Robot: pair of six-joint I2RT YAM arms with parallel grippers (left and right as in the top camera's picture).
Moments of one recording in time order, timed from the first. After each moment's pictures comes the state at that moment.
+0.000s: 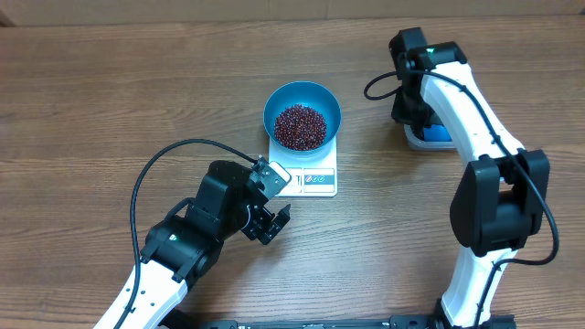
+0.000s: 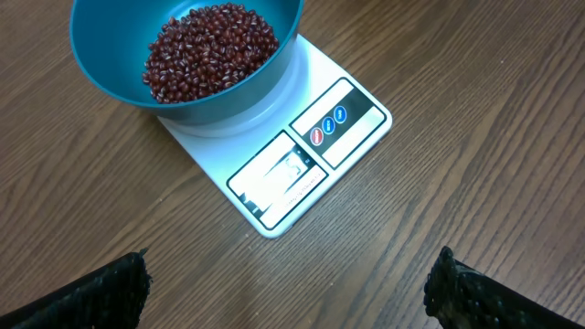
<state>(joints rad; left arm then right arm) -0.52 1.03 0.75 -0.52 0.11 0.24 0.16 2.08 1.79 -1.22 0.33 0.49</state>
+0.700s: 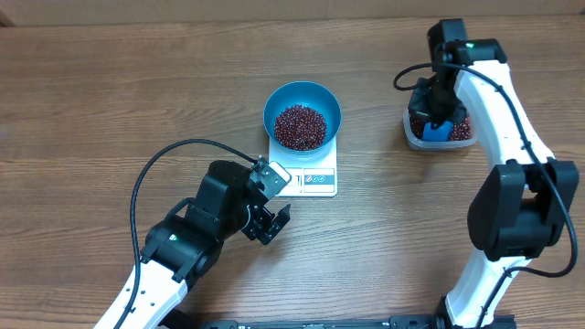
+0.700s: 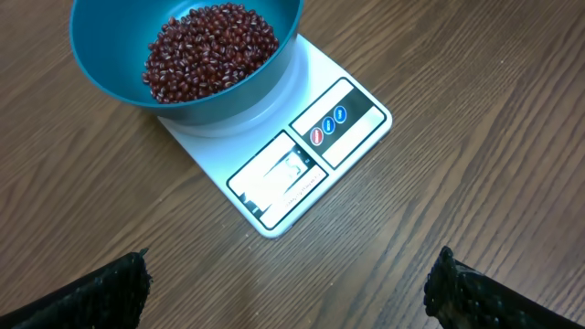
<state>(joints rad) -0.52 1.03 0.75 -0.52 0.11 0.24 0.04 2.03 1.79 -1.19 0.07 0.43</state>
